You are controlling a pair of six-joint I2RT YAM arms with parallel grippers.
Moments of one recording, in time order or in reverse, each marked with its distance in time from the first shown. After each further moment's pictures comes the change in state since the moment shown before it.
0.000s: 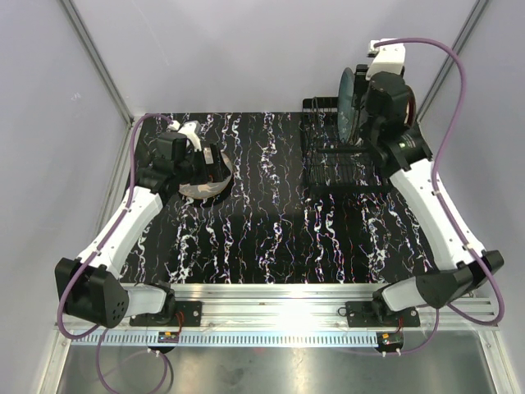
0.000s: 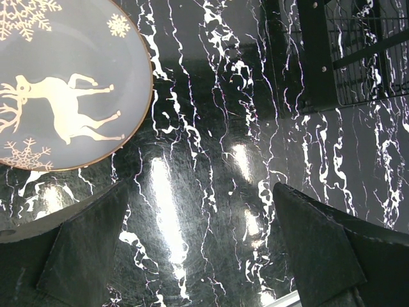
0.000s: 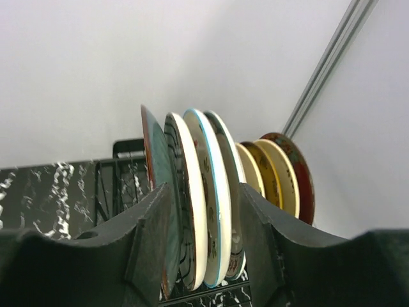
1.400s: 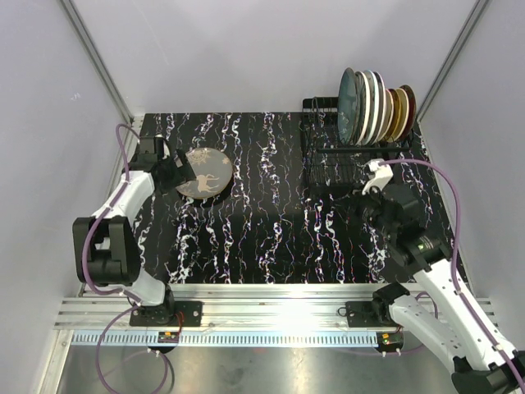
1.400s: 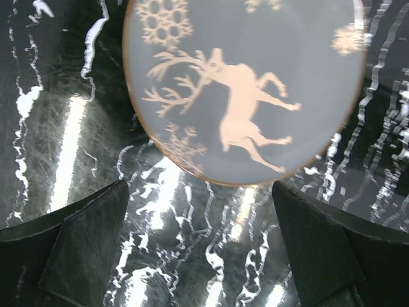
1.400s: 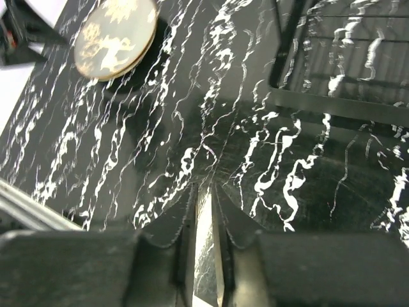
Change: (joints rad) left arm 0.301 0.251 -0.032 0.017 -0.116 -0.053; right arm -0.006 -0.733 -0.934 -0.118 -0.795 0.425
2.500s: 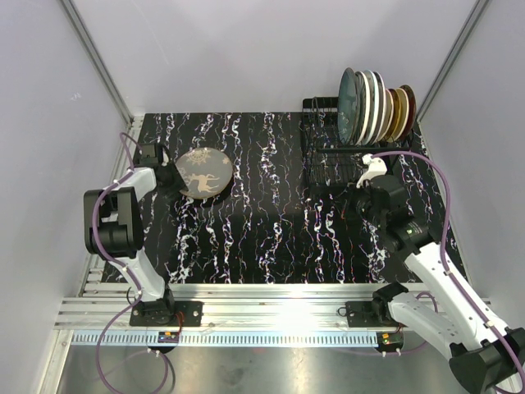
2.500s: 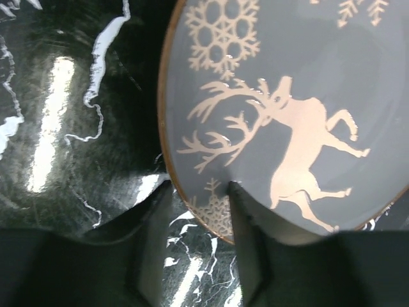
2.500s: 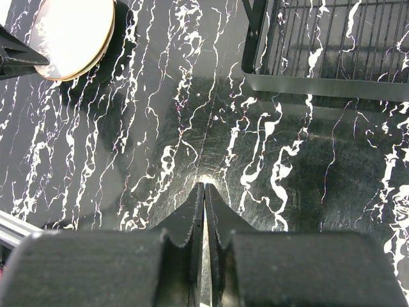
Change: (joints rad) left arm 0.079 0.245 0.000 0.124 0.068 -0.017; right arm 0.000 0.118 0.021 -0.014 0.101 0.059
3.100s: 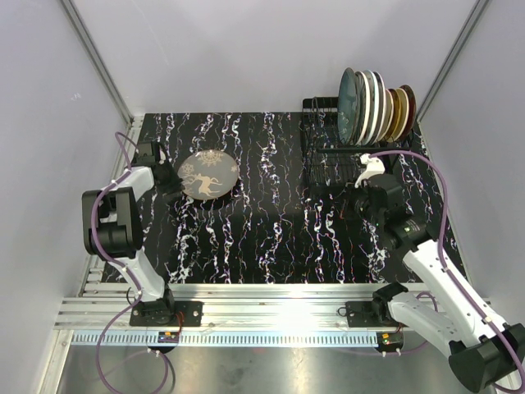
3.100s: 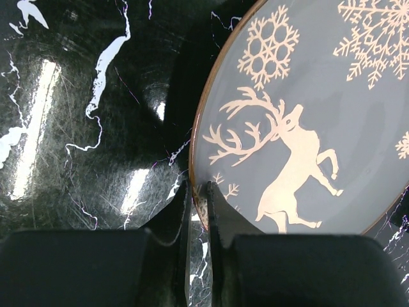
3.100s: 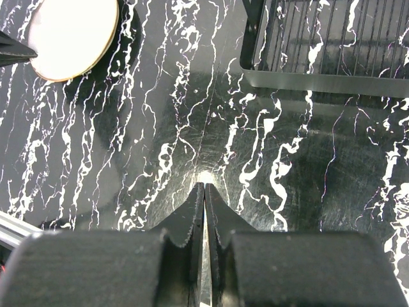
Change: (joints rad) left arm 0.011 -0.002 0.015 0.013 0.027 -0.032; right arm 0.000 0.019 0.000 0.000 -0.001 0.000
